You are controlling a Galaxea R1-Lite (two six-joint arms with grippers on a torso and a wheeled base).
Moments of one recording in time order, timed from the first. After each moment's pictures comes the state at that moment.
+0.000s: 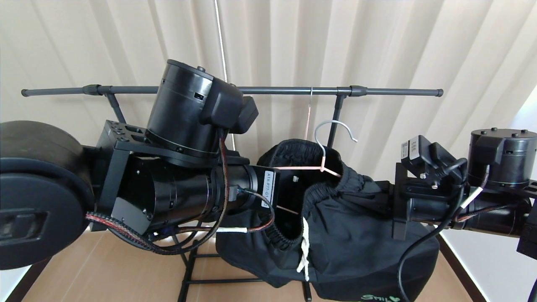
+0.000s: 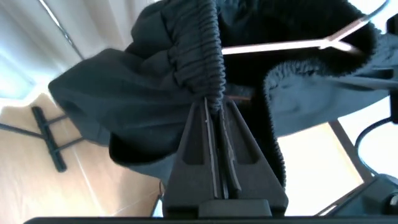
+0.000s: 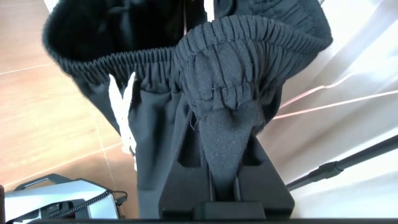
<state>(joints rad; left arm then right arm) -0.86 1.66 -1.24 0.12 0.25 -0.29 0.40 1.58 -0.67 -0.59 0.61 -0.37</state>
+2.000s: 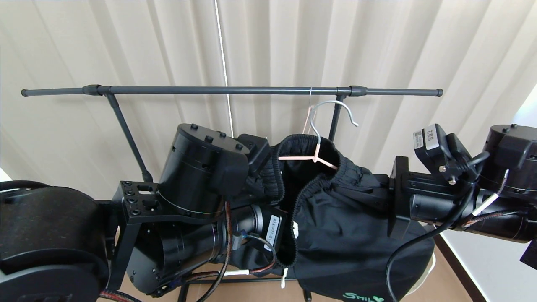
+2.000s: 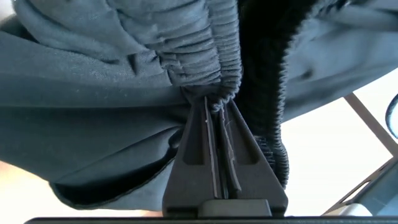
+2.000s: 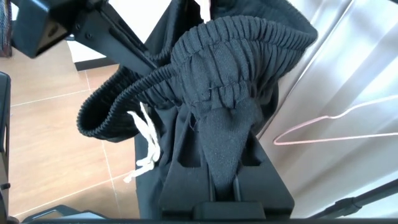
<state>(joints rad) -0.91 1.65 -1.01 -0.10 0.25 -0.19 0.47 1.56 -0.63 -0.77 0.62 -0.25</state>
